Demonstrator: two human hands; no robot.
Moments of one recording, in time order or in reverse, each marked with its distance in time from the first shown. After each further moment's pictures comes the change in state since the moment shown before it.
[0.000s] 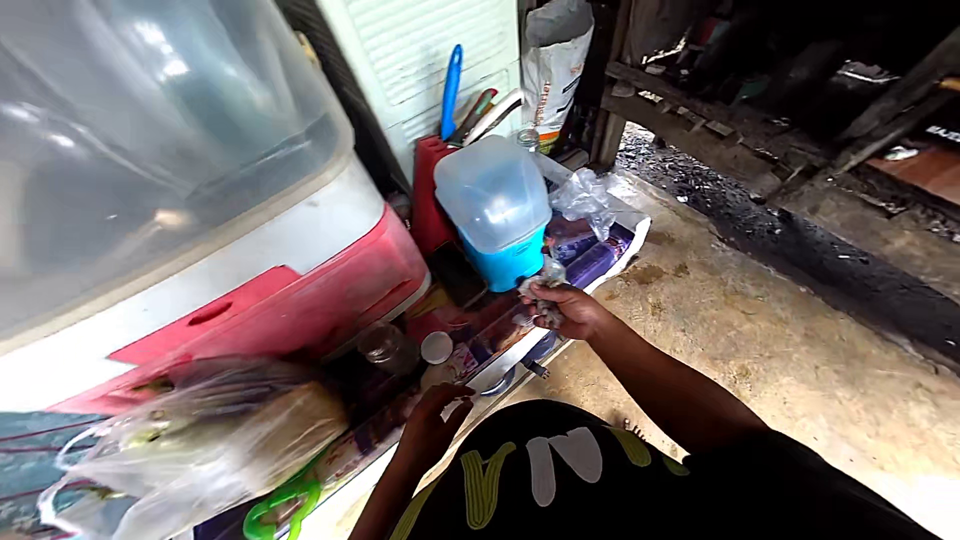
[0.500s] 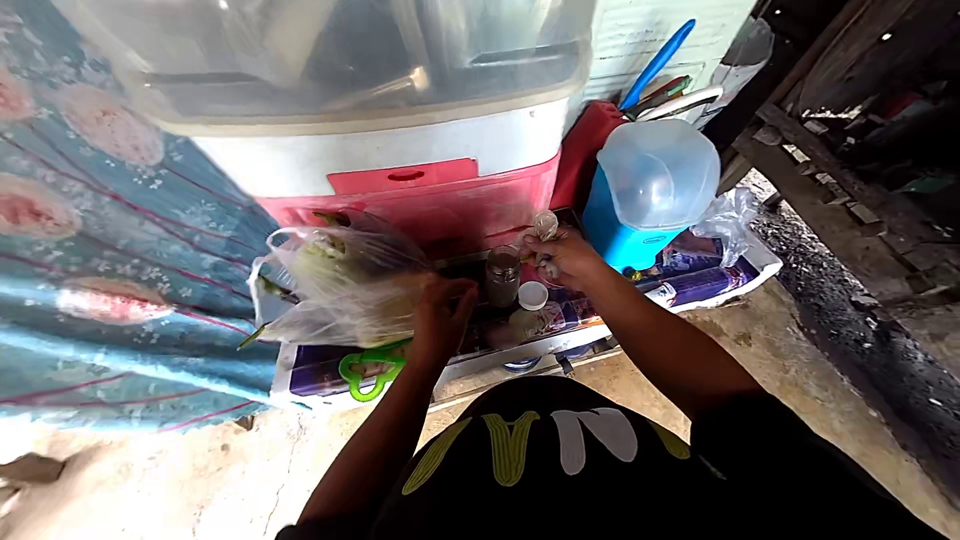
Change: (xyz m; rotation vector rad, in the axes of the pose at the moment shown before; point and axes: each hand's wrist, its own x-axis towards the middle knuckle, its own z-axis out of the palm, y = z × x) left_hand -0.035 -0.019 -0.092 0.035 0.633 -0.157; right_hand 0.077 0.040 0.181 -0.518 -0.126 -0.079
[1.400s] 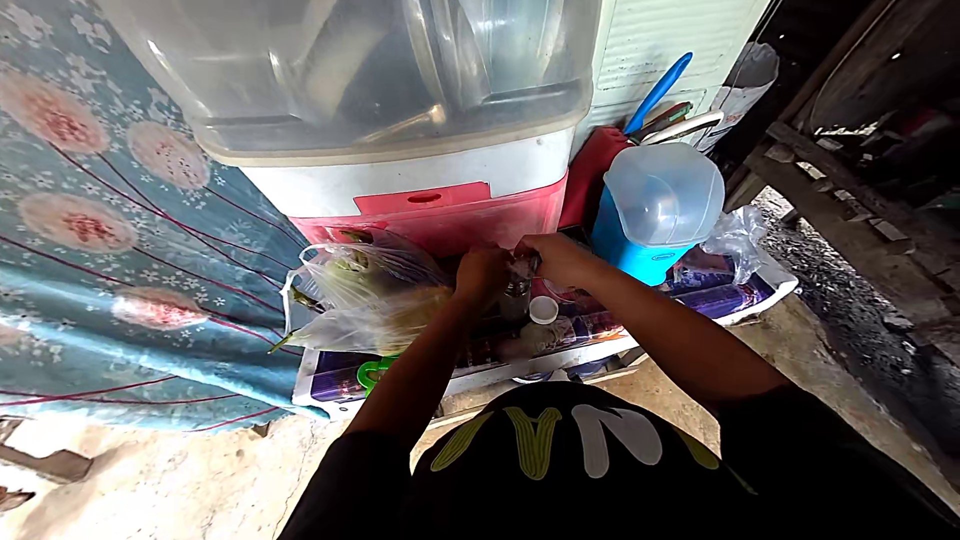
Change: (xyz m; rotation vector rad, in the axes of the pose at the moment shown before) left_hand 0.100 0.047 0.018 0.462 -0.414 -0.028; right_hand 0.003 -0.051 0.017 -1.160 -0.315 -0.298
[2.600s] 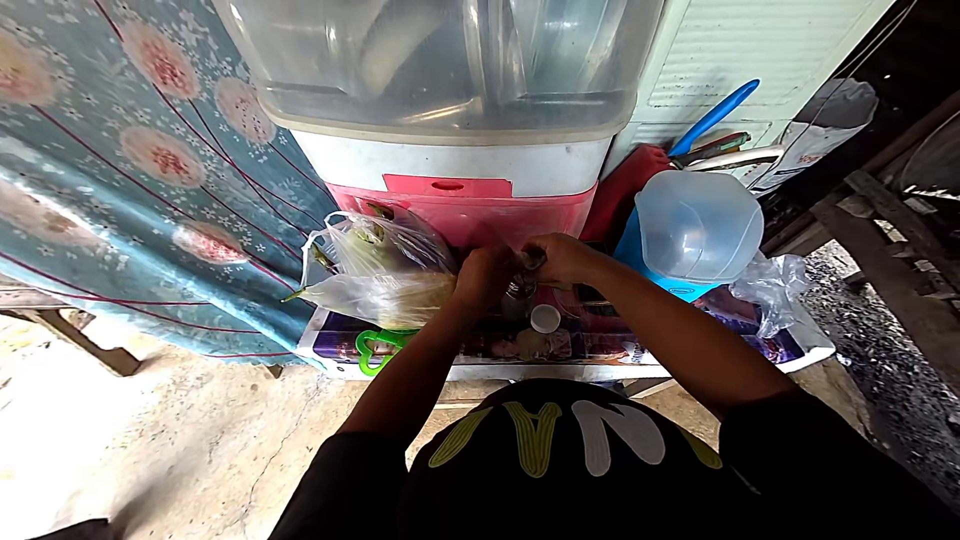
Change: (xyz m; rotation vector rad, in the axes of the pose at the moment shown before) left_hand -0.017 0.013 0.000 -0.160 0.168 -0.157; right_hand 0.022 0.010 -0.017 0.099 -0.179 -0.114
